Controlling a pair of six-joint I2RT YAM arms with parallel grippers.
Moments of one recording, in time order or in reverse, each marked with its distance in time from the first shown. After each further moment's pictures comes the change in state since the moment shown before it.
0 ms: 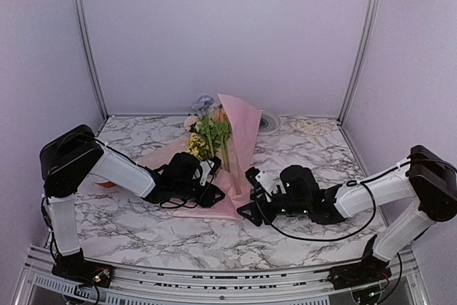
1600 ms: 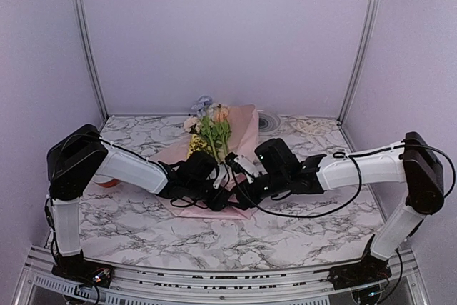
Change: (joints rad) left arm -0.071 0.047 0.179 -0.259 -0.028 0.084; right arm -0.006 0.138 0.385 -0.424 -0.139 0.117
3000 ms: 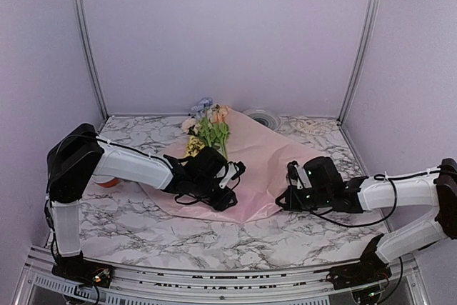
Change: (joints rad) left arm -0.051 -0.002 0.124 -0.189 -0.036 0.058; right arm -0.203 -0.347 -0.455 0.089 0.160 0.408
